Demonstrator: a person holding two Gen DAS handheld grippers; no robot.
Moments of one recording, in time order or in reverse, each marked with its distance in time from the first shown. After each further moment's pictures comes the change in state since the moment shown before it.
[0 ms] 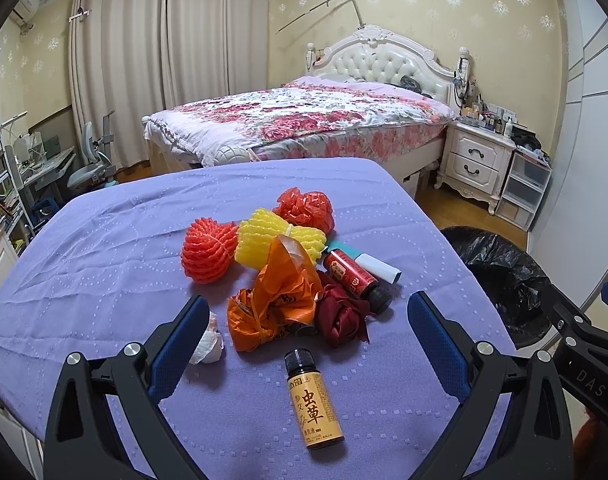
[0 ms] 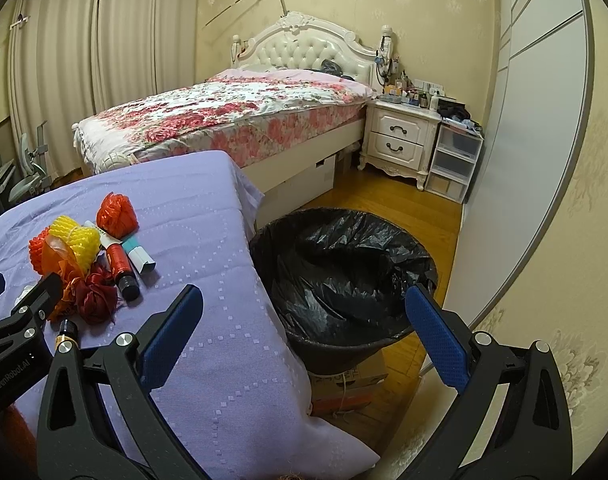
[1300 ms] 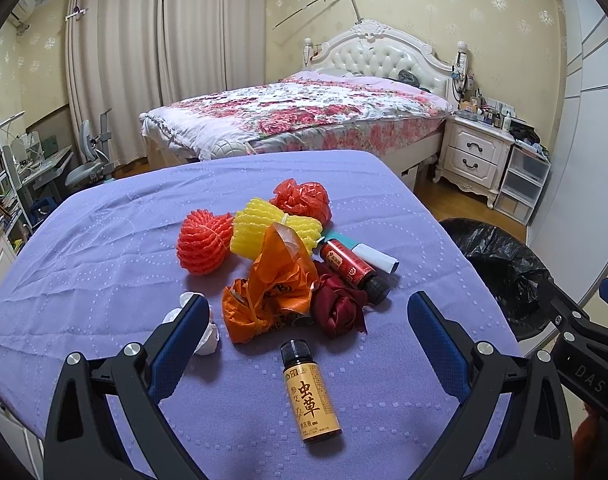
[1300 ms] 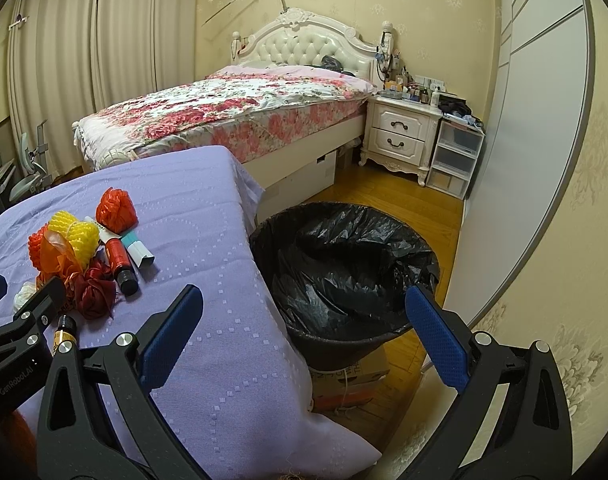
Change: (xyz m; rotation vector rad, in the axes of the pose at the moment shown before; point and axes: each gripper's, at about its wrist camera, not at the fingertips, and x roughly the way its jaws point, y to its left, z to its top) left arm 0.004 -0.004 -0.009 0.007 0.011 -0.001; right arm 0.004 0.000 -0.006 0.003 0.011 0.003
